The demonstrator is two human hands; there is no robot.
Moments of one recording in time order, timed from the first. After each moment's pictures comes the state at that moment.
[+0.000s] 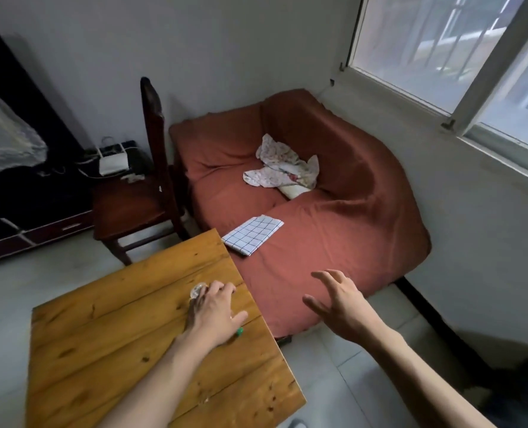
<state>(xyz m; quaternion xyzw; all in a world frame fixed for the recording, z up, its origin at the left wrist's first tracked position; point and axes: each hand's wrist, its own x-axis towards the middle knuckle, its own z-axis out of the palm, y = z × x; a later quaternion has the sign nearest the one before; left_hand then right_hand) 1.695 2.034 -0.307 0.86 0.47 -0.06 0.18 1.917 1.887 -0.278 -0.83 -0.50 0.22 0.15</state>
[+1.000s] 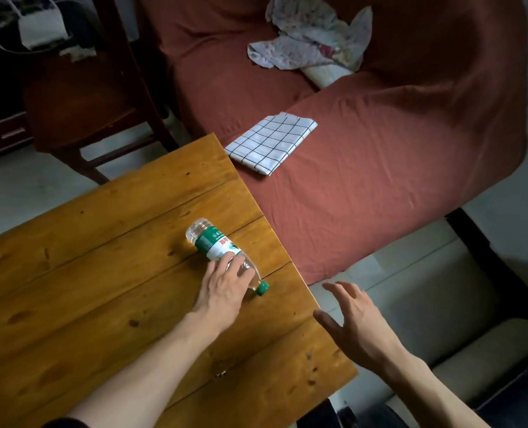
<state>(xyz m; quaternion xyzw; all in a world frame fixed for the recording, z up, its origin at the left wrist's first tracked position) 1.666 2.116 -0.566 0.93 0.30 -0.19 0.08 1.853 1.938 -0.518 -0.82 -0.43 0.37 0.03</state>
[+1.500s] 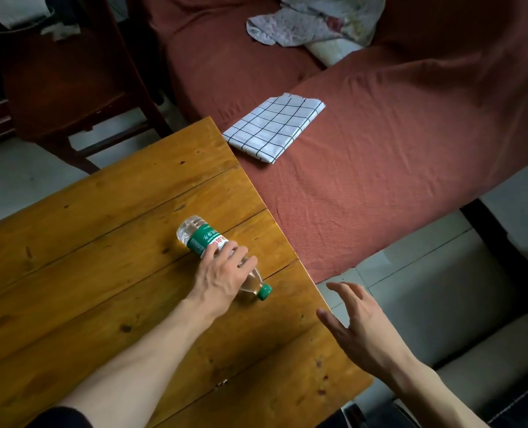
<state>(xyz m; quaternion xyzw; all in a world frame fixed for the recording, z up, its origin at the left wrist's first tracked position) 1.670 2.150 -0.614 0.96 0.23 -0.14 0.04 1.847 1.948 -0.550 -0.83 -0.39 0.39 0.08</state>
